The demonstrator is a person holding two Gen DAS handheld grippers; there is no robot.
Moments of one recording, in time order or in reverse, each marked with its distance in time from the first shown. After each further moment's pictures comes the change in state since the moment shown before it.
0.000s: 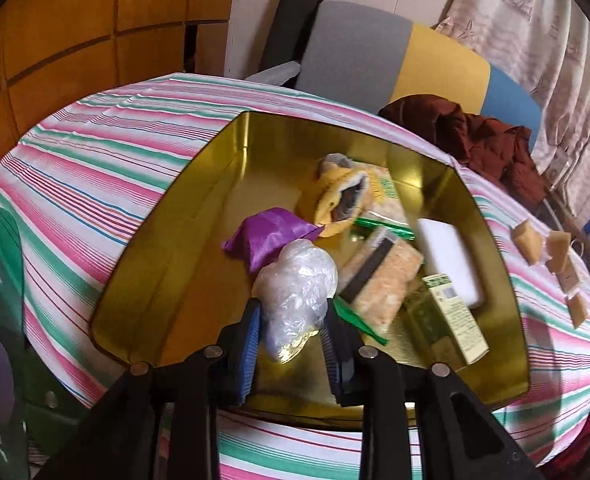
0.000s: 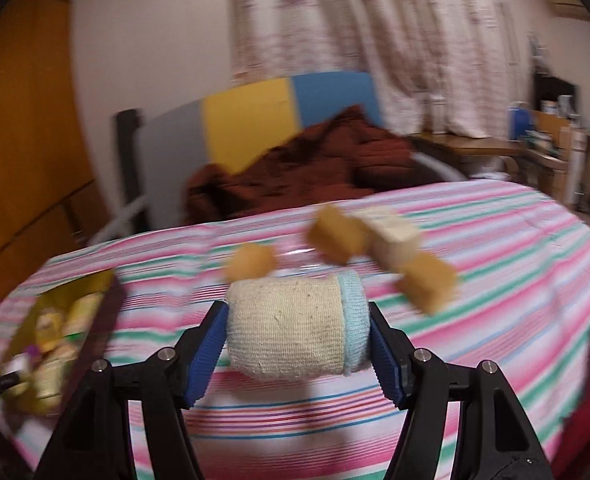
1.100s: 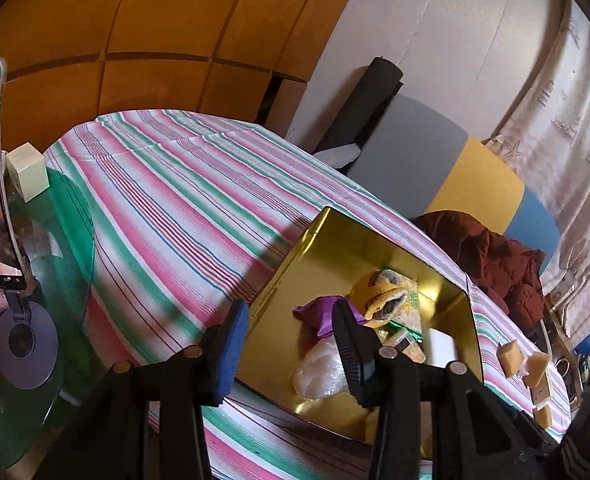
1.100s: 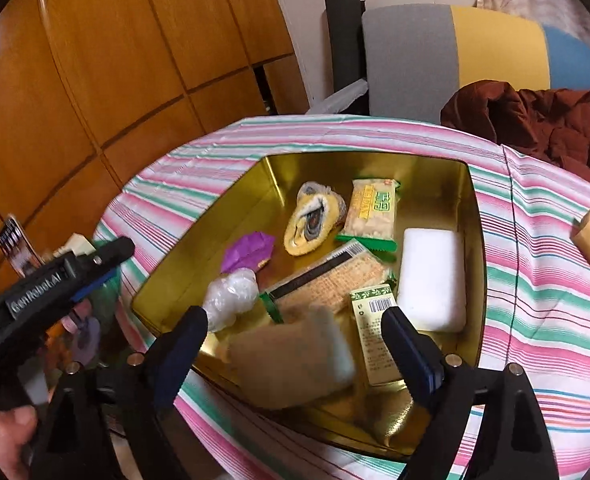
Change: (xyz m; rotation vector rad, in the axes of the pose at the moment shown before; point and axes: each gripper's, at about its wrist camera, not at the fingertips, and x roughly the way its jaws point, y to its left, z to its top) left arm -0.069 0.065 0.008 -0.322 -0.245 0.018; right arm 0.054 0.265 -0.061 -0.294 0.340 0.495
